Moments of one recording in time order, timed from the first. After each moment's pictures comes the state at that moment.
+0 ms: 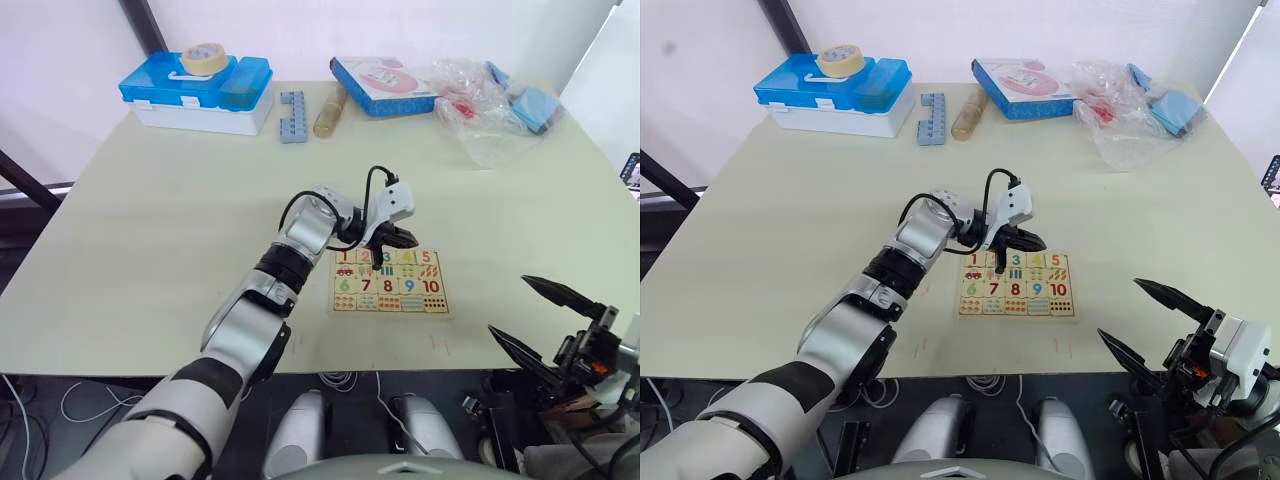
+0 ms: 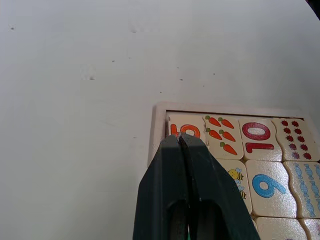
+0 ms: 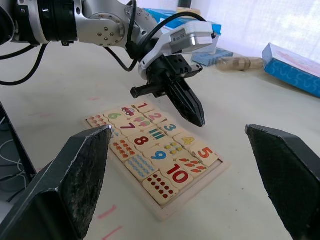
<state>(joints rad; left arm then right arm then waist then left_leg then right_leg) -1.02 0.12 -0.33 0.71 0.08 0.27 -1.18 0.51 -0.52 -0.44 -0.54 0.61 -0.06 1.00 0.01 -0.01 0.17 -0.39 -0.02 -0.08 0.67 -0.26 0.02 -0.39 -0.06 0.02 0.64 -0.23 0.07</state>
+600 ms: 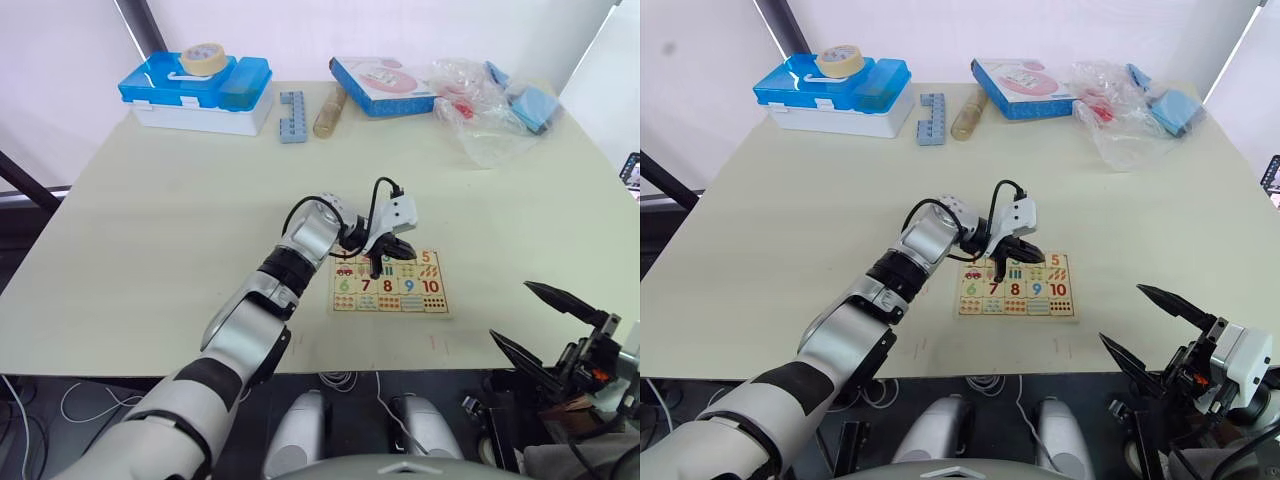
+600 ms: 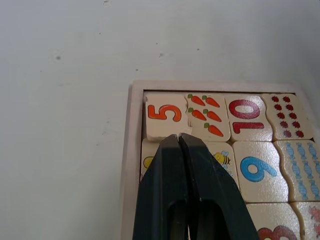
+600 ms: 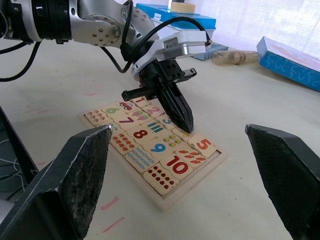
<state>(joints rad) -1.01 0.13 -0.40 0.72 0.10 0.27 -1.20 0.55 -0.51 -0.44 -0.55 0.61 -0.08 0.99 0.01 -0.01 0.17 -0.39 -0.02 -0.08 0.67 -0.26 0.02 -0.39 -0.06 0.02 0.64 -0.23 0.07</state>
